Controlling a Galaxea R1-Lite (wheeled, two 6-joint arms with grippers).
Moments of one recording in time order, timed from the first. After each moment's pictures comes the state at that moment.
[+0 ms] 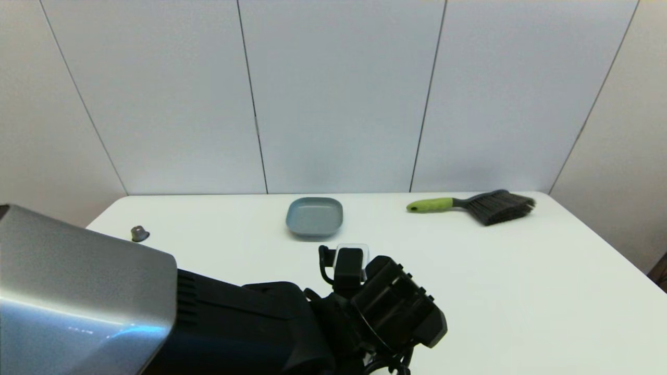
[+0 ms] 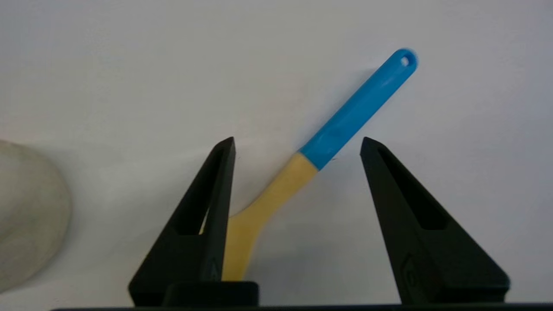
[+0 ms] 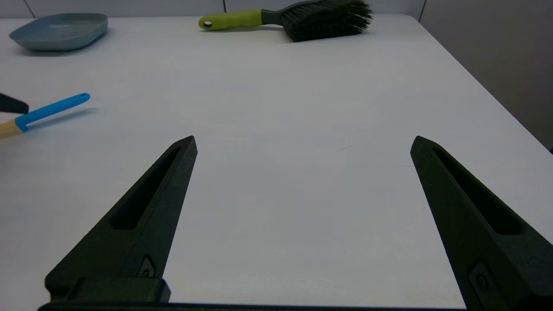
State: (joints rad) left arm -1.11 2.02 -1.16 0.06 0.46 -0.77; right arm 0.00 0.00 -0.04 0.11 0.00 0.00
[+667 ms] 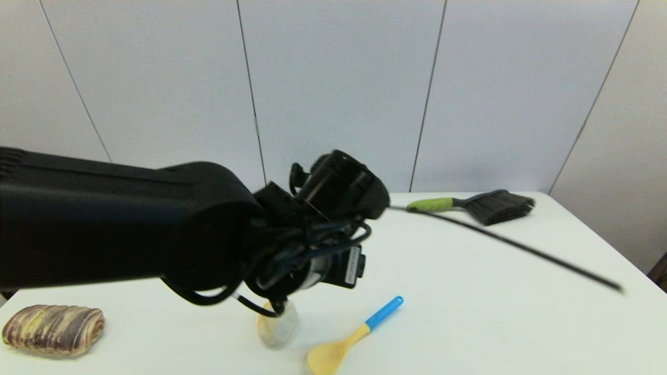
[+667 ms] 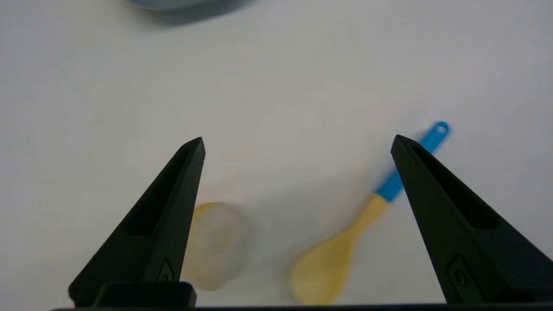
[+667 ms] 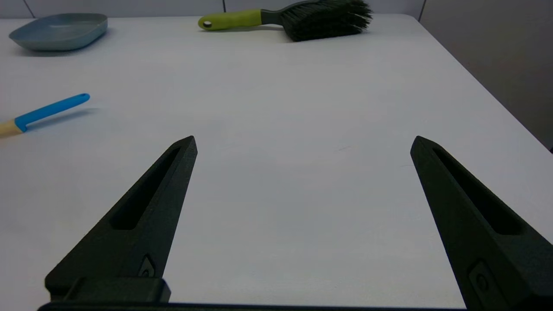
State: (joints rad) left arm -0.92 1.87 -1.40 0.42 0.42 -0.44; right arm 0.00 0.00 -0.04 0.11 0.00 0.00
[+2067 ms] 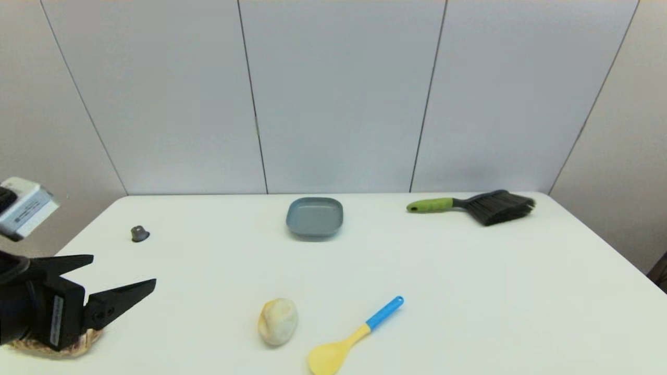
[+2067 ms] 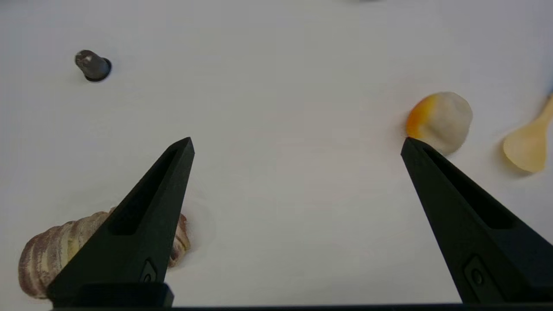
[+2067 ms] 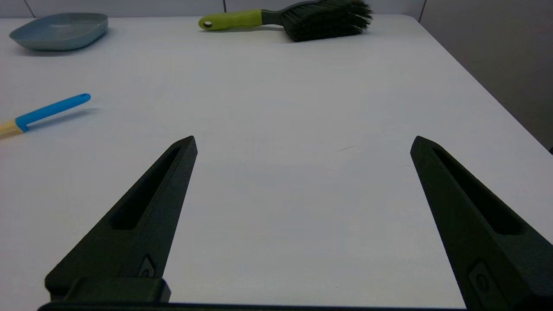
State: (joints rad) left arm -0.29 1.00 -0.66 0.19 0.03 0.07; right arm 0.00 0.00 -0.04 0.11 0.00 0.00
